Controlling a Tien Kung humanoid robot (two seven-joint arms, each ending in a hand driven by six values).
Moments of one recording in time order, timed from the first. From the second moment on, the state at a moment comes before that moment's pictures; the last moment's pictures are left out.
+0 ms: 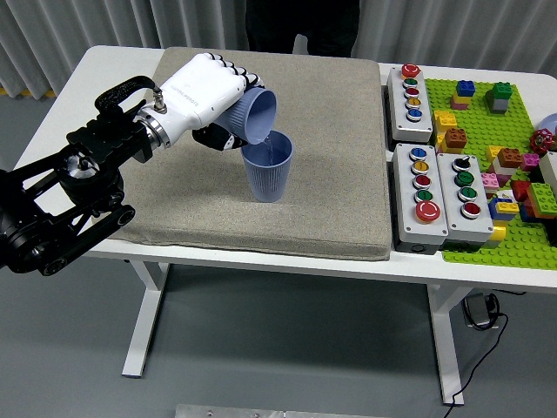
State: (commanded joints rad) left arm -0.81 0.46 -0.69 -1.34 2.27 0.04 0.12; right arm 0.23 -0.11 1.89 0.19 -1.56 -0.14 -0.23
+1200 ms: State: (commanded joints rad) left arm -0.85 0.48 -0.63 -1.34 2.27 0.04 0.14; right arm 0.22 -0.11 1.89 0.19 -1.56 -0.14 -0.24
